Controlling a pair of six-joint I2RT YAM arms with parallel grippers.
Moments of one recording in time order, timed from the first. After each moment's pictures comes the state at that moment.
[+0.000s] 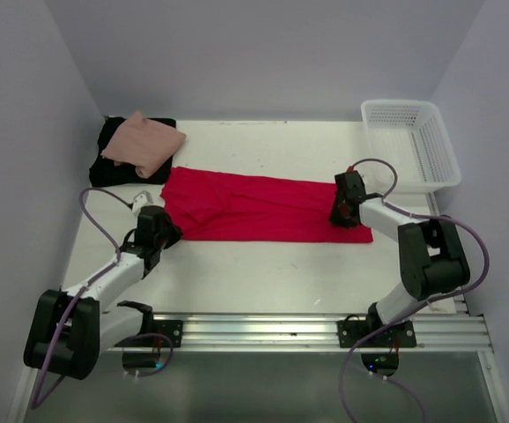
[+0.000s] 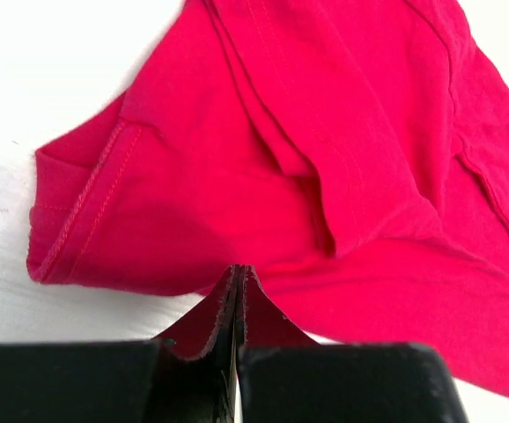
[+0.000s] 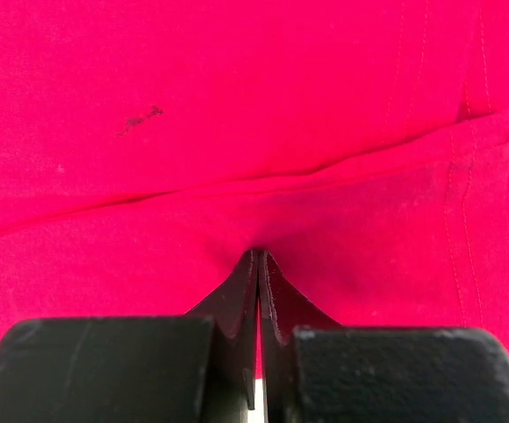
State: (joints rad) left arm -0.21 1.10 0.37 0.03 -0.15 -0.79; right arm 0.24 1.60 0.85 -0.31 0.18 0.51
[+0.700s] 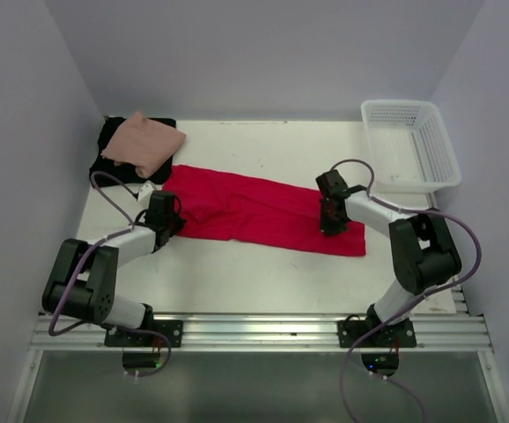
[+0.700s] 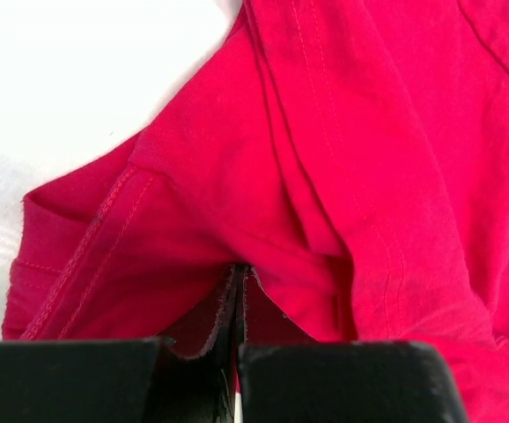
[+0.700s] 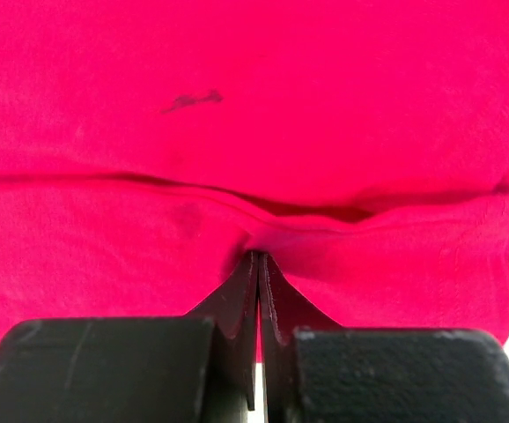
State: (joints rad) left arm -0.21 1.42 0.53 0.07 -0.26 -0.83; right arm 0.34 1.68 0.98 -0.55 0.18 0.44
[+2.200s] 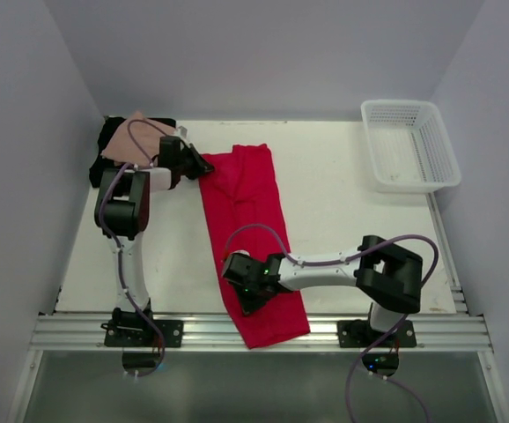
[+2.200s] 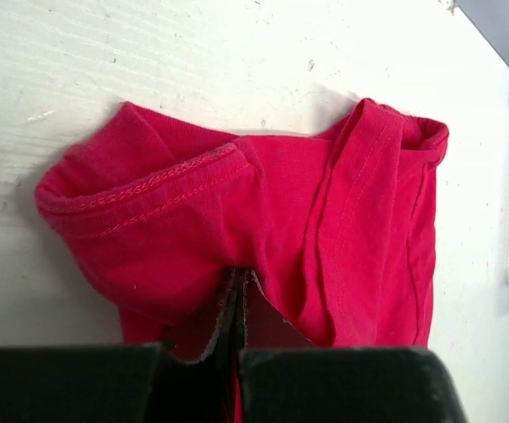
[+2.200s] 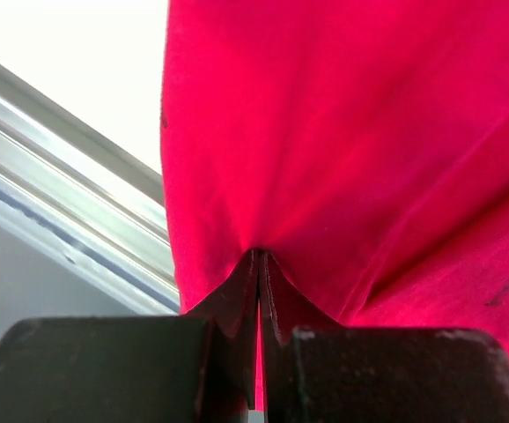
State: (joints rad) left arm -0.09 2.20 1.34 0.24 0.39 -0.67; right arm 1.28 1.74 0.99 -0.45 -0.09 0.81
